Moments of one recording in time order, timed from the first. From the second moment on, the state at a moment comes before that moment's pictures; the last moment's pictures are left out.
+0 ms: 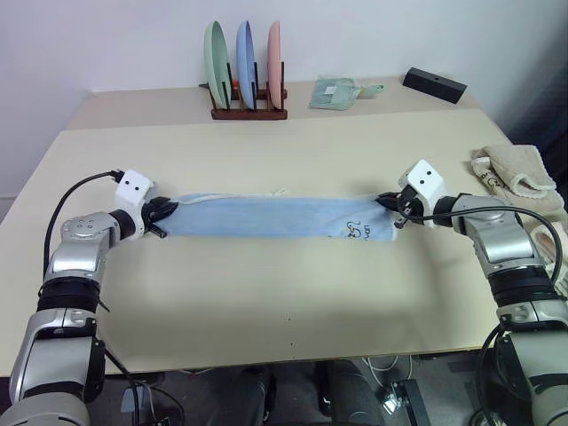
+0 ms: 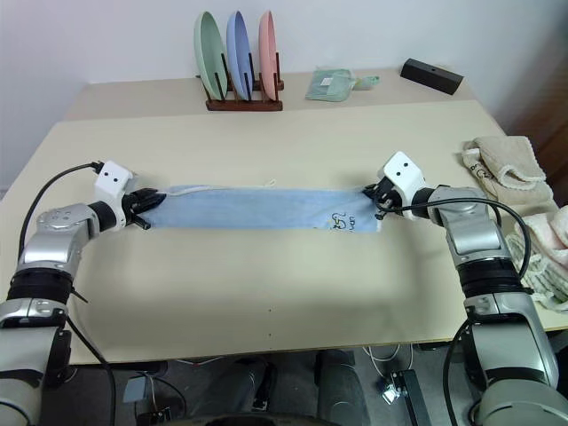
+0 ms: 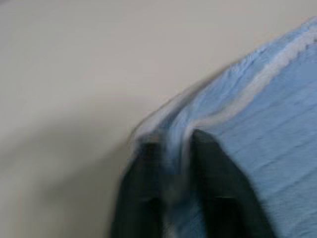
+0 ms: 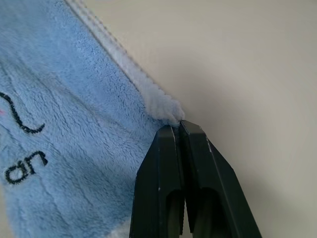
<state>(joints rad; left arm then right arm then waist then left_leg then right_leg) -0.60 0.69 0.08 0.64 -0.16 0.19 -0.76 -0.64 -0.71 0.07 0.43 0.09 0.26 0.88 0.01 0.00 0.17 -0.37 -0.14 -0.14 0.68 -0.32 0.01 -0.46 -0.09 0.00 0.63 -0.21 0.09</state>
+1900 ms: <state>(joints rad) -0.36 0.52 -0.10 -0.32 -0.47 0.56 -0.84 -0.47 0.02 -0.85 -0.21 0.95 1.32 -0.30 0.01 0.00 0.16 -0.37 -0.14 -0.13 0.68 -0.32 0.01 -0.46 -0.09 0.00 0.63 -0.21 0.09</state>
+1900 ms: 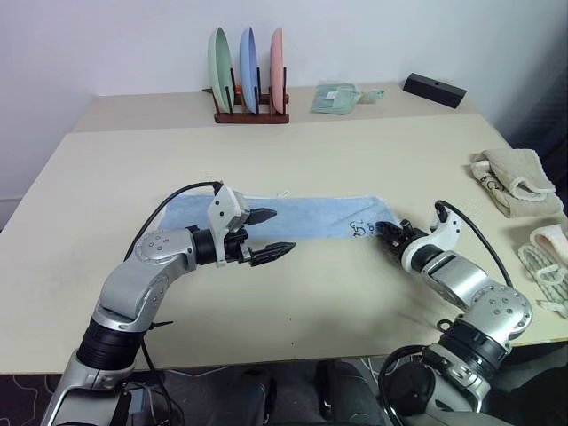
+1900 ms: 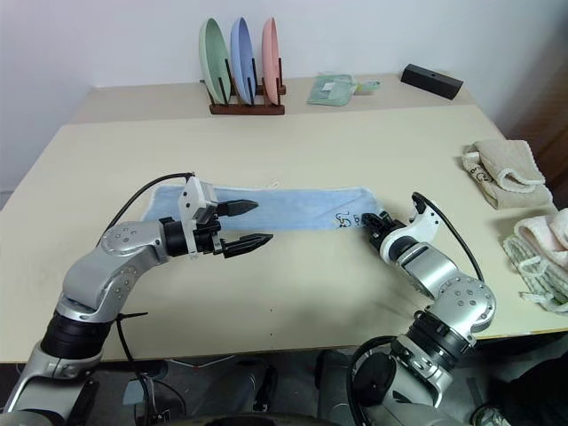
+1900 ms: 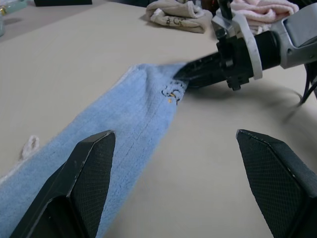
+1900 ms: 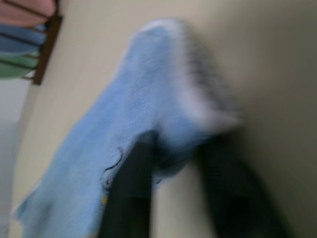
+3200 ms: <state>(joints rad) -0.35 0.53 -0.07 -0.29 -0.45 0.53 -0.80 -0.53 -0.57 0.32 -0.22 0.44 0.87 0.54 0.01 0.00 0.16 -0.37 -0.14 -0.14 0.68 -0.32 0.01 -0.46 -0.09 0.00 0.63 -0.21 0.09</state>
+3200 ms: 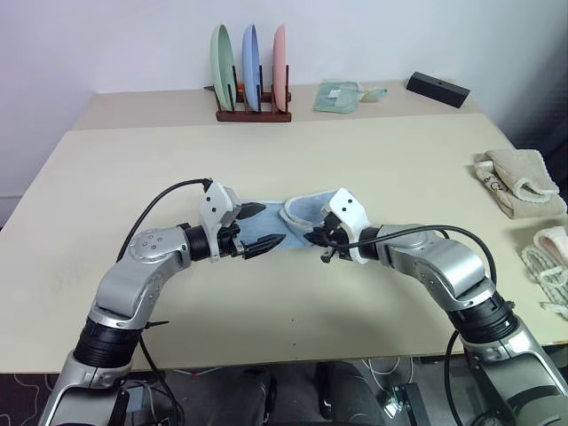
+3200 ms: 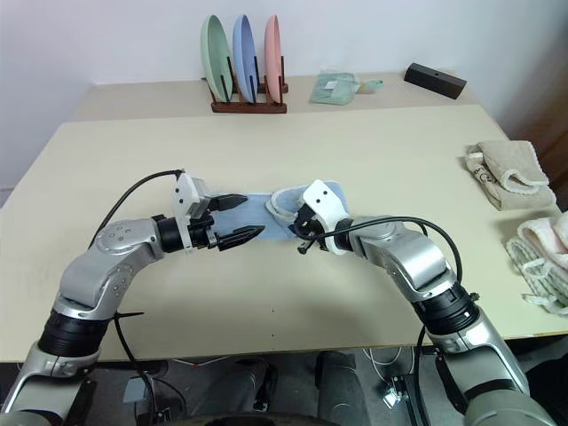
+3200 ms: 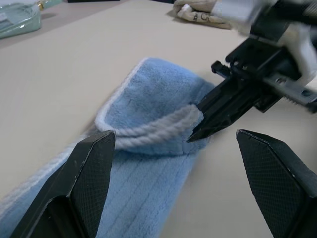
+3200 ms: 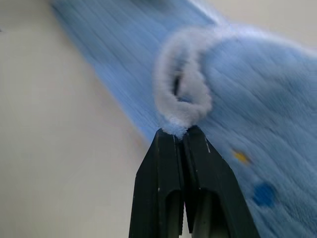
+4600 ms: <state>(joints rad) 0.00 0.54 0.18 -0.46 -0.51 0.65 -0.59 -0.51 -0.40 0.22 0.23 0.11 0.25 0.67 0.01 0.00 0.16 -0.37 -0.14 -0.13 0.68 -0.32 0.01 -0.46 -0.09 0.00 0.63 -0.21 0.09</state>
